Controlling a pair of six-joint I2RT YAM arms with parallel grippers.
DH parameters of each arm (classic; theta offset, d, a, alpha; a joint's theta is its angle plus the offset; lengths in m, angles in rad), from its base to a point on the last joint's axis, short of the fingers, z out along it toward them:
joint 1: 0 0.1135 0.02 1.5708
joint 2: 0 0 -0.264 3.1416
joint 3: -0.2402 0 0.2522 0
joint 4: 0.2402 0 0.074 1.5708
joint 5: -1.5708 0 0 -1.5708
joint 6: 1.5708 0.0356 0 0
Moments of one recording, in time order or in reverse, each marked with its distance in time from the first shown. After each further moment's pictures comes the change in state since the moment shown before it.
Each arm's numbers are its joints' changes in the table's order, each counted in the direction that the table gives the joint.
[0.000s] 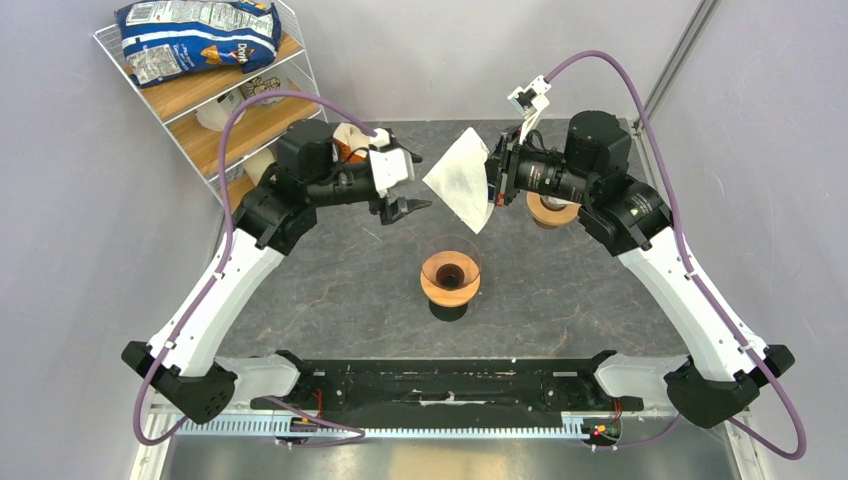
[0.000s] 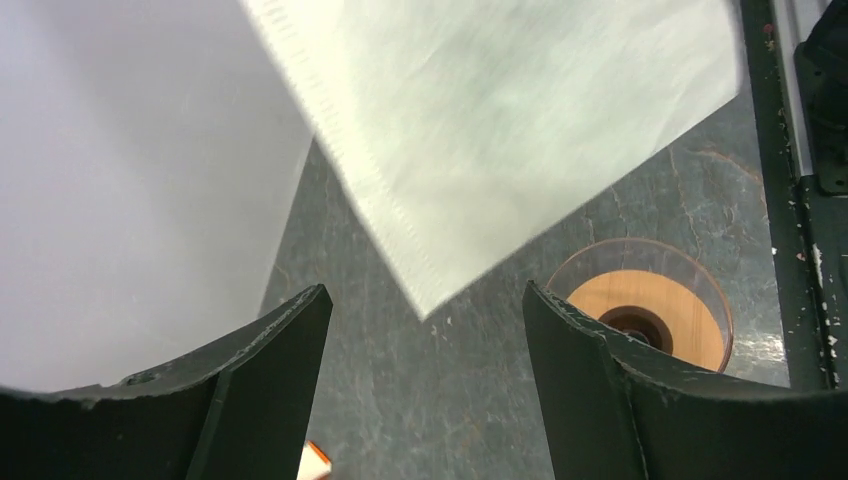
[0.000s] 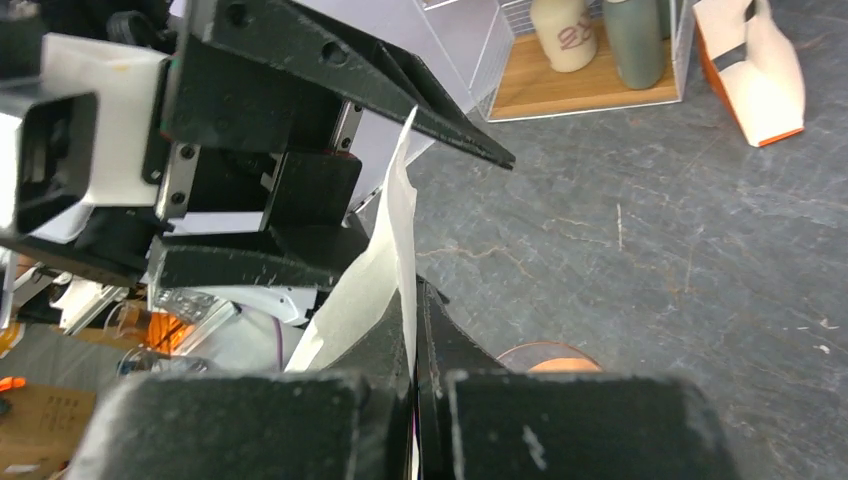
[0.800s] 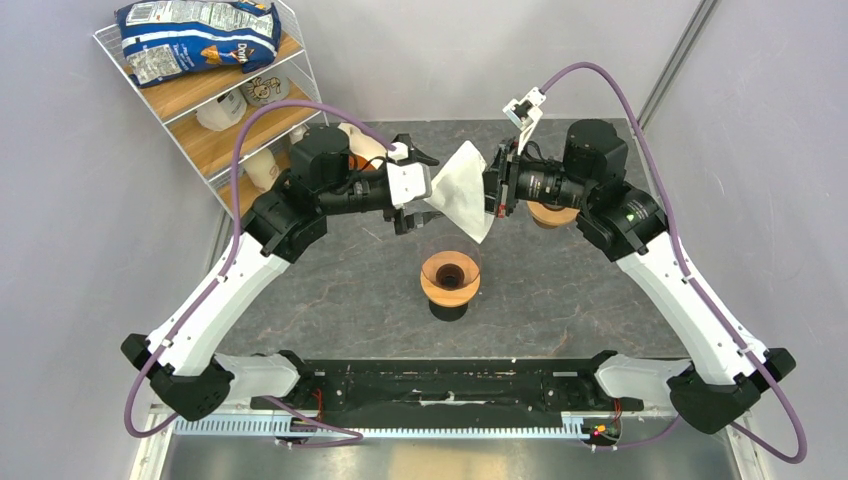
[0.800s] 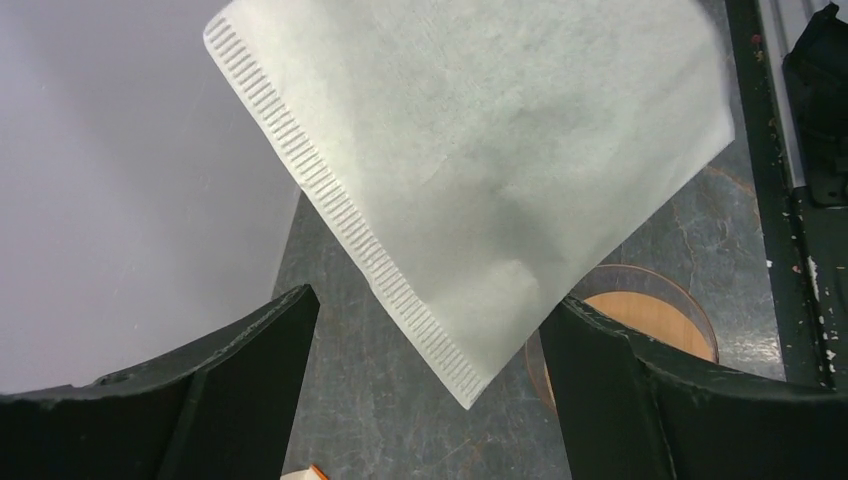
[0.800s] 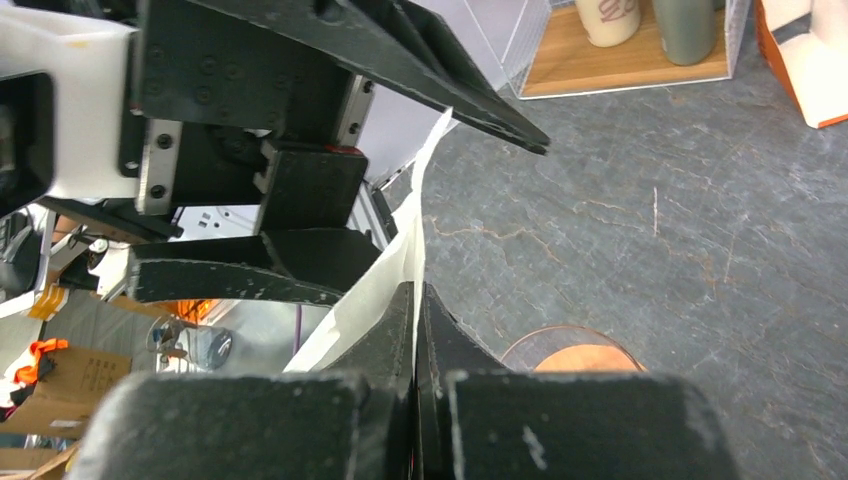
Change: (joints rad) left arm -0.116 -0.005 -0.018 -0.022 0.080 0.016; right arm -0.004 0.024 0.073 -0.036 0.089 0.023
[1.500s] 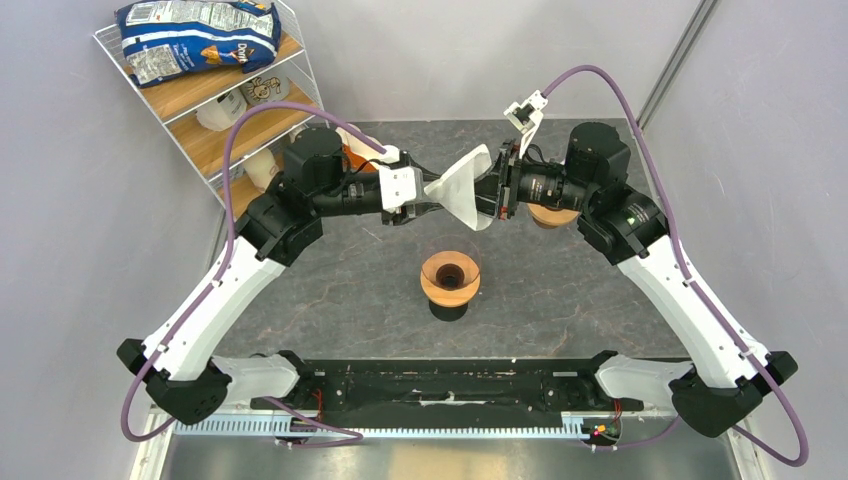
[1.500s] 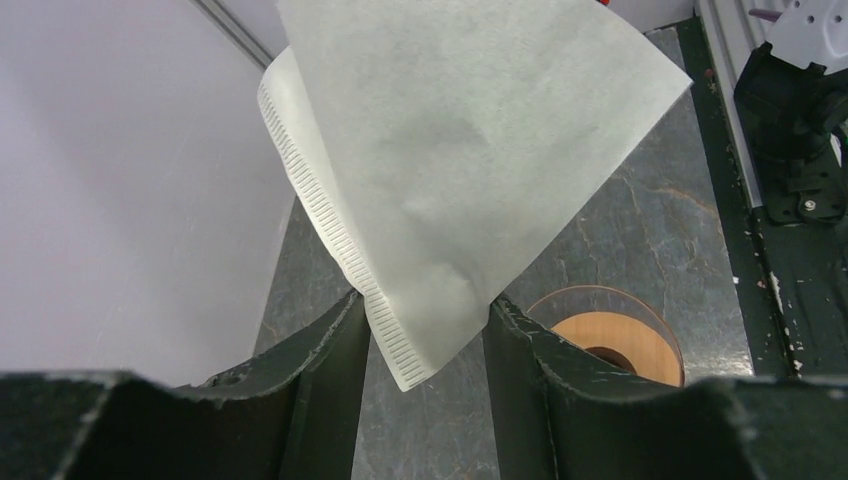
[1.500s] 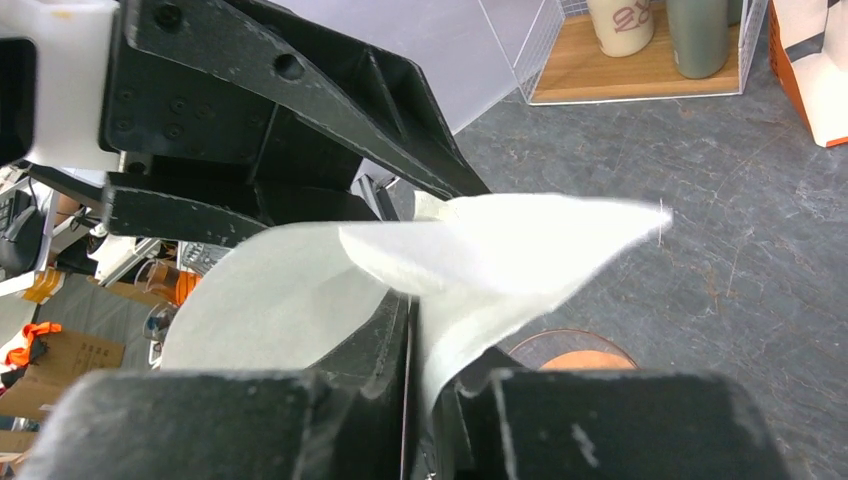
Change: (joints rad) left arm 0.000 0.018 0.011 -0.014 -0.080 -0.024; right arm 0.000 0.023 0.029 -0.040 0.037 -0.015
